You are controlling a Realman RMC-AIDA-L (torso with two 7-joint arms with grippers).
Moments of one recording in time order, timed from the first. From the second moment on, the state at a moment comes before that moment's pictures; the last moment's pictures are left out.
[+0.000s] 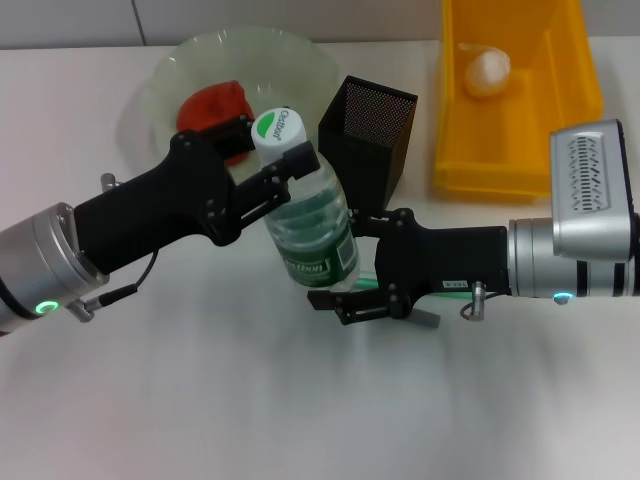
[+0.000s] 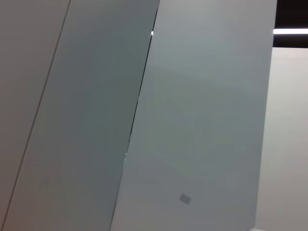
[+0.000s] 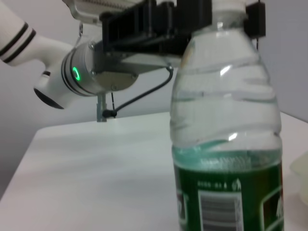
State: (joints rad) left arm -0.54 -2.07 0.73 0.21 1.55 1.77 -0.94; right arm 0.68 2.09 -1.05 -0.29 -1.72 -1.35 0.94
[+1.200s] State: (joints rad) left arm -0.45 -2.07 0.56 0.27 1.53 1.63 -0.81; right arm 0.67 2.09 -1.04 -0.09 -1.53 -1.28 0.68
